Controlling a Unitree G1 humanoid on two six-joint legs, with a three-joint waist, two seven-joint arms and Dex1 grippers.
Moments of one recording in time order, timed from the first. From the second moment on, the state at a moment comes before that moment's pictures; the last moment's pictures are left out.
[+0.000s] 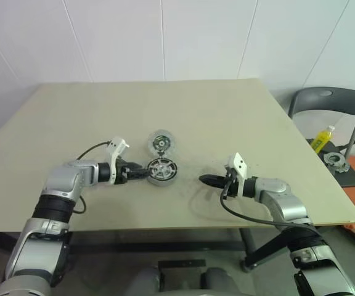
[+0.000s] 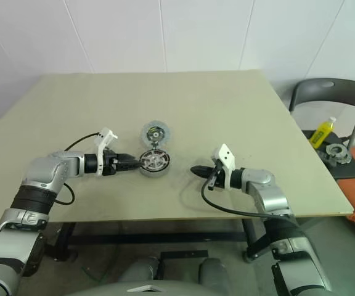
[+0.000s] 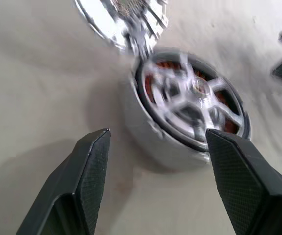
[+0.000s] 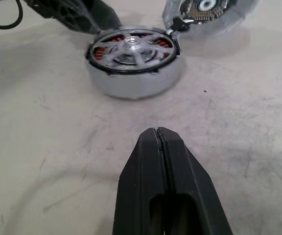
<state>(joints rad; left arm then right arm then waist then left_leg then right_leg) -0.59 0.54 -0.05 0.36 -0.43 0.79 -0.94 -0.36 -0.43 0.11 0.29 0.28 0.24 1.05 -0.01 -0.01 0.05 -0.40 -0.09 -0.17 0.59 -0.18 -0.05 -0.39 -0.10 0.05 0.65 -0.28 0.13</state>
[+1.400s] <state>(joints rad) -0.54 0.34 -0.18 0.54 -0.09 0.02 -0.94 -0.37 -0.44 0.11 0.15 0.31 0.32 1.07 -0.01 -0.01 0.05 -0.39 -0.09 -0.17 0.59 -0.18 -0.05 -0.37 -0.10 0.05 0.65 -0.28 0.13</state>
